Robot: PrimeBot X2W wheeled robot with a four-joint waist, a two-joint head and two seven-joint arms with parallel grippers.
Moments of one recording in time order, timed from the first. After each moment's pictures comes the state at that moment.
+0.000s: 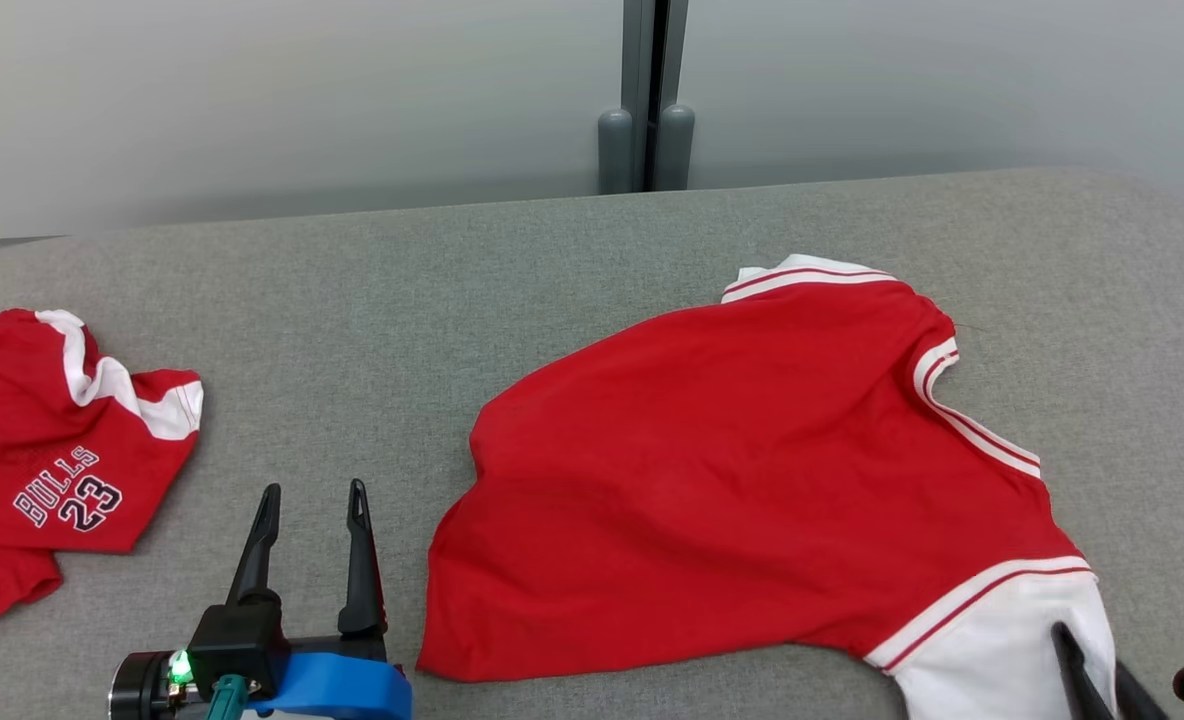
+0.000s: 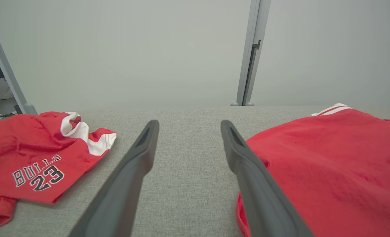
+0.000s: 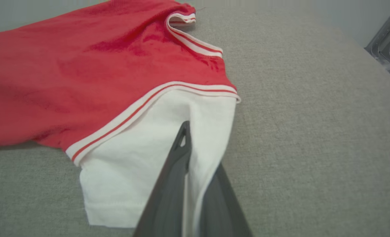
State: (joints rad) left arm 0.00 0.05 -0.11 0.19 -0.10 0.04 -0.26; right arm 0.19 -0.21 -0.08 0.18 0.27 0.13 -0.06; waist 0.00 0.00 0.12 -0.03
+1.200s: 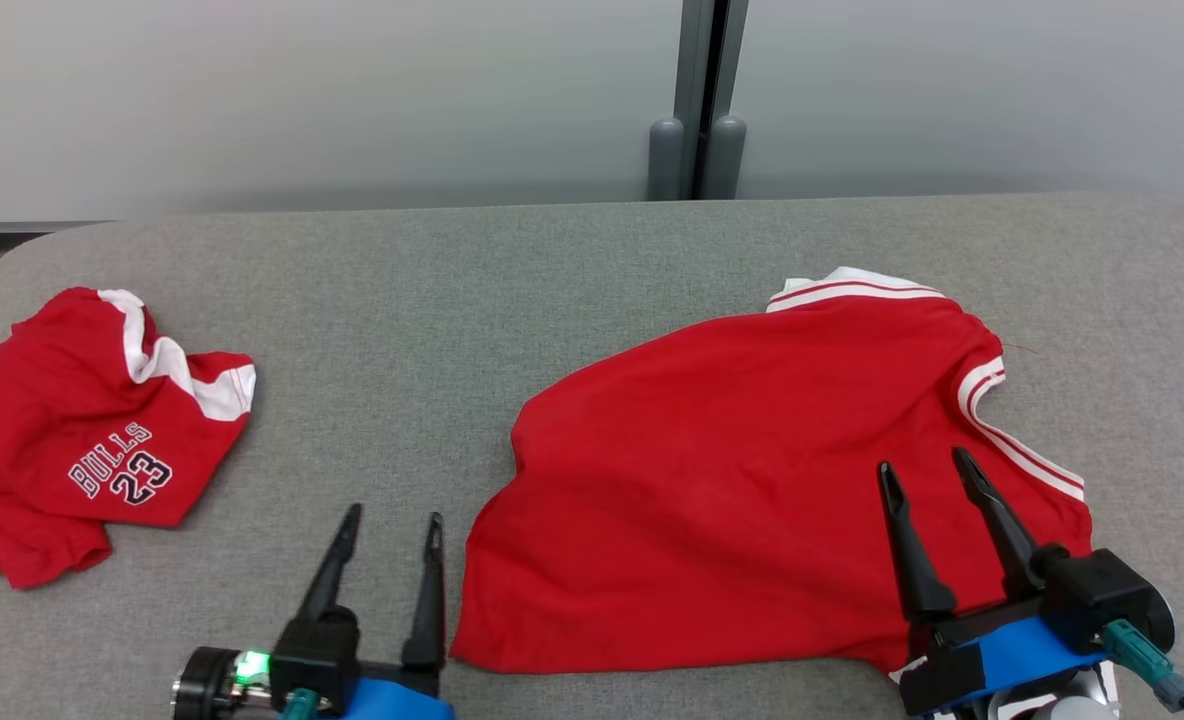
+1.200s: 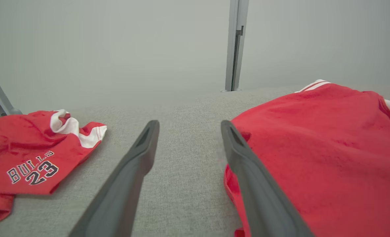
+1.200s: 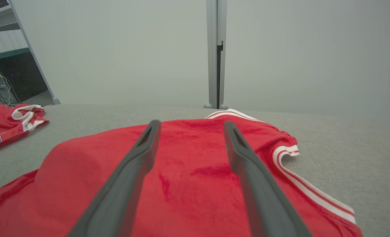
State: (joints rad) left arm 0.01 0.05 -0.17 0.23 -0.03 -0.02 -0.26; right arm -0.06 -0.08 0.08 0.18 0.14 0.13 -0.26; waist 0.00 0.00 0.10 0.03
